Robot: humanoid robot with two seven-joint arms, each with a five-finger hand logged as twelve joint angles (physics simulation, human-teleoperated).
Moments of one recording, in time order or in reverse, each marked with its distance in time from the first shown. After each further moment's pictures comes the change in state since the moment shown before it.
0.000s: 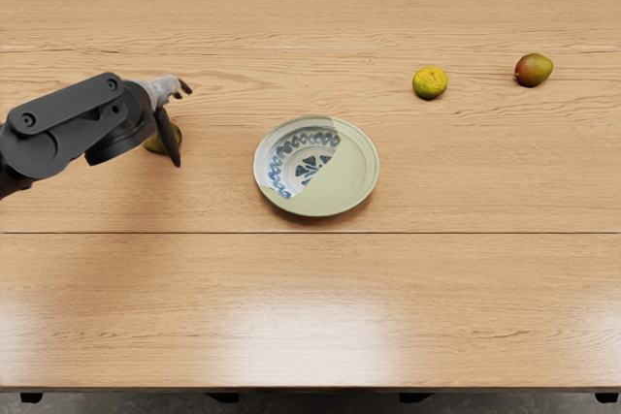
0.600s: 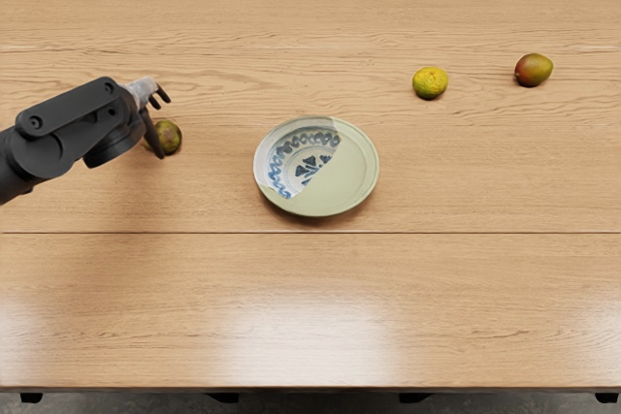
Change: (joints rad) left arm 0.020 -0.035 0.002 0.129 0.001 0.049 0.000; right arm 0.002 0.000 -0.001 0.000 0.000 0.000 0.000
